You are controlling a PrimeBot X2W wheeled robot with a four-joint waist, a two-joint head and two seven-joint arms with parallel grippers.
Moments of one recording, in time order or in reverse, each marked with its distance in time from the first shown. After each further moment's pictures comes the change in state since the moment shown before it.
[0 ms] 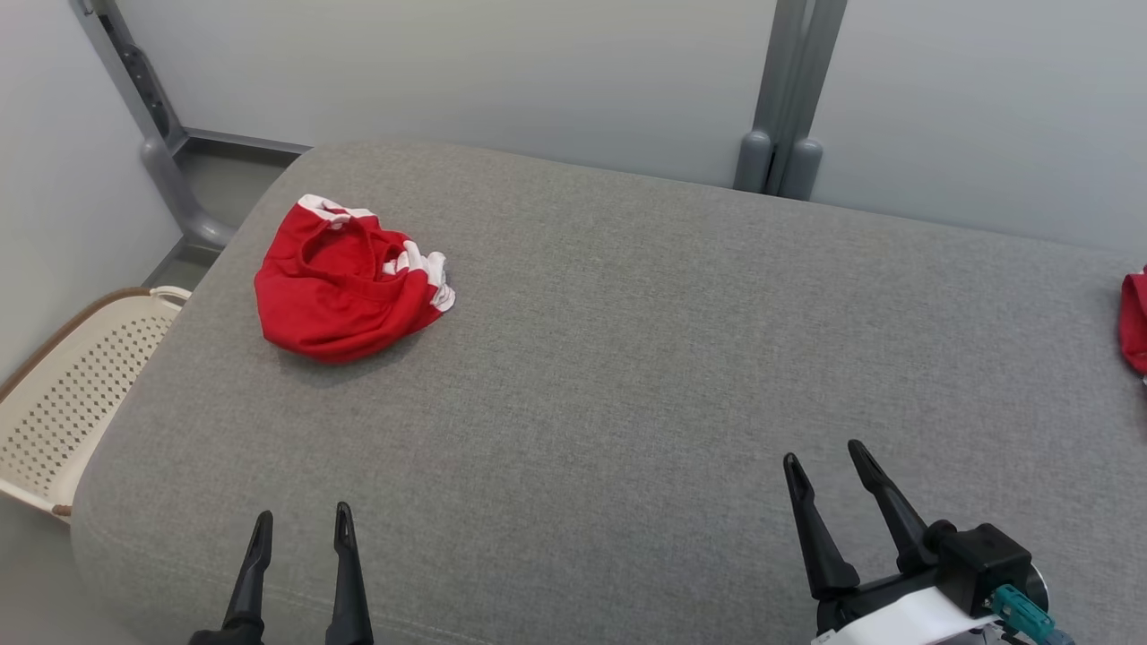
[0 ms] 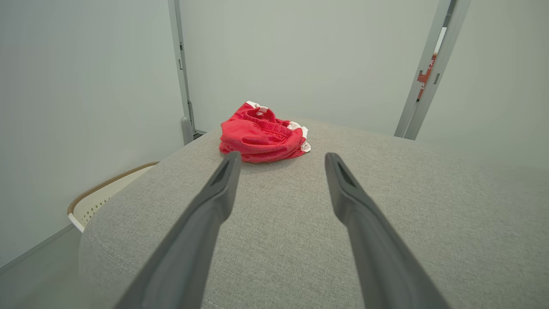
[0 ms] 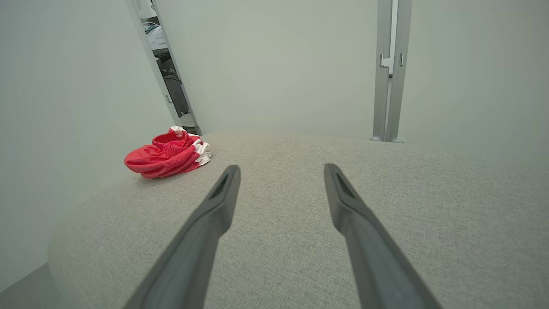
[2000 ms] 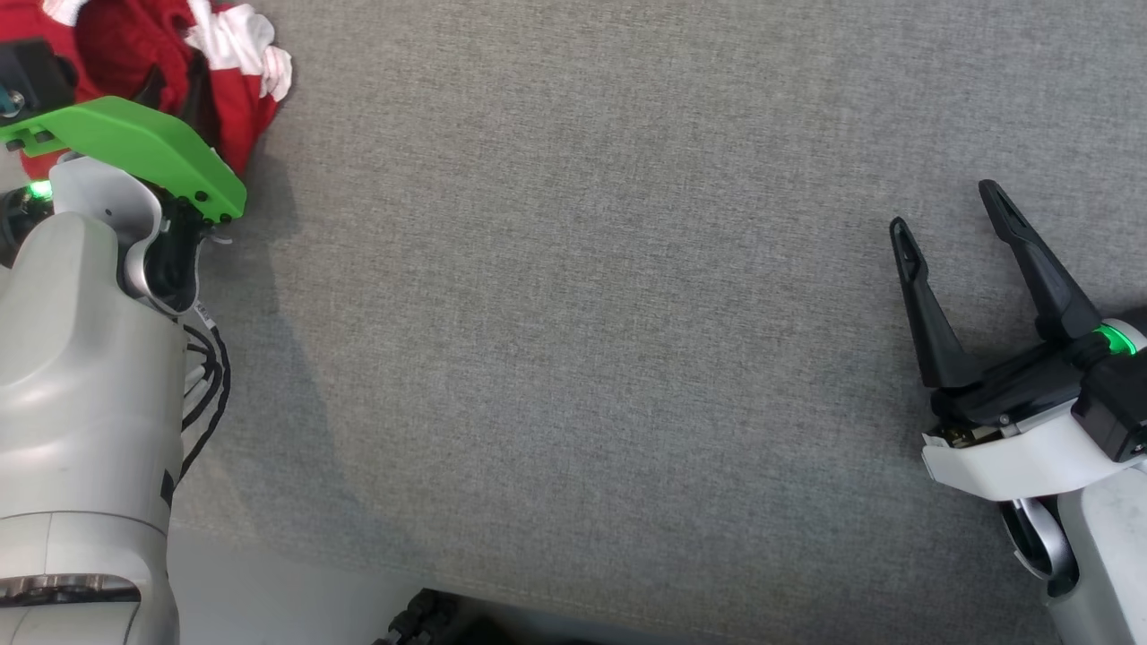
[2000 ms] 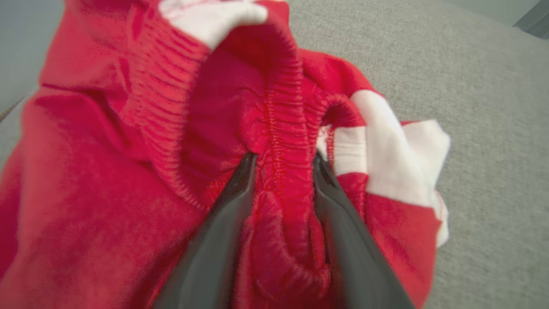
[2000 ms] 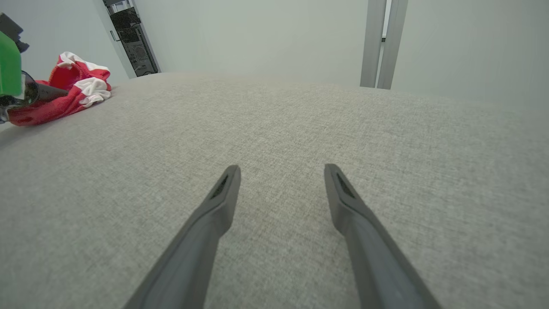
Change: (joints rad) left arm -1.215 0.146 -0.016 0.969 -0.391 -0.179 0.318; right arm -0.293 -0.264 -0.058 -0.177 -0.088 0.000 -0.004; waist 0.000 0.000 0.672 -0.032
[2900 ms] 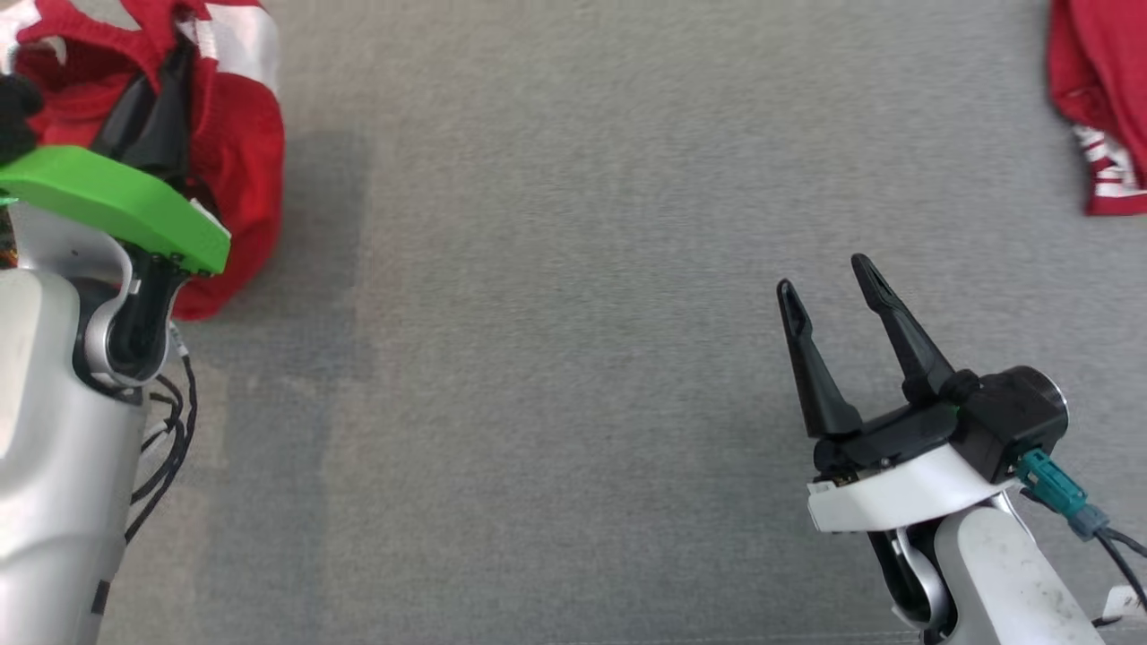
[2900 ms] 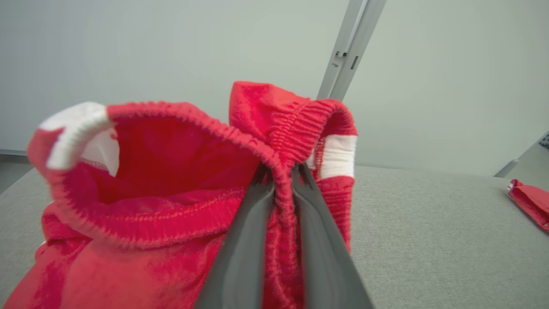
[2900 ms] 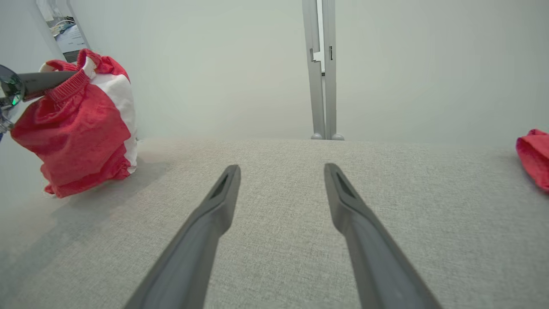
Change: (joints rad) left arm 0.235 0.202 -0.183 -0.544 -0.209 0.034 -0.034; right arm 0.019 0.210 0.082 0.099 0.054 0.000 0.002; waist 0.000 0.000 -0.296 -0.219
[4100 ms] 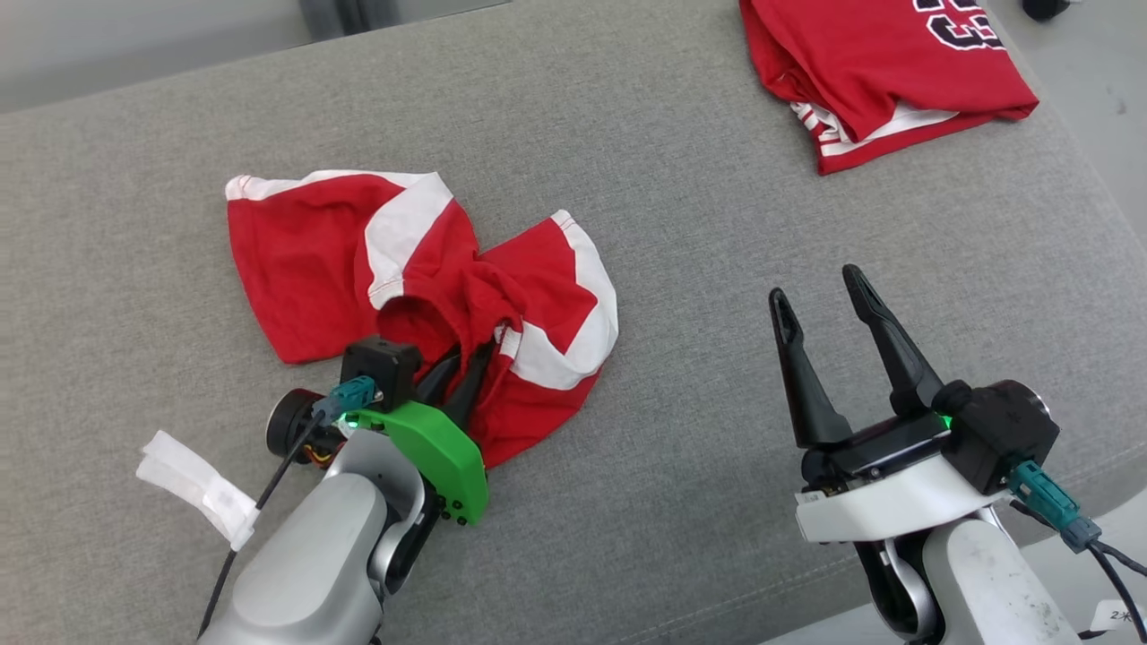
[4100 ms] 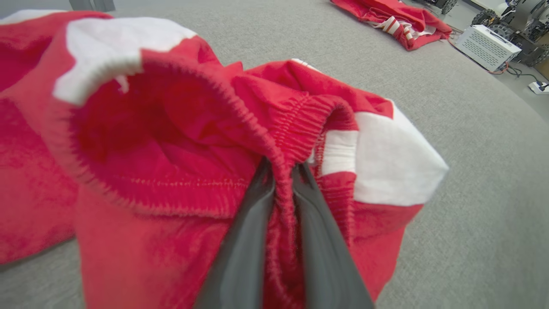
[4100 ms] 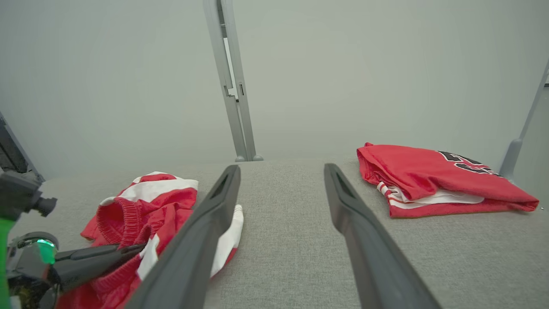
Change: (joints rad) left arm 0.242 -0.194 -0.361 0.140 0.188 0.043 -0.112; right arm 0.026 0.041 -0.006 -0.012 0.007 0.000 0.000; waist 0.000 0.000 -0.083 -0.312
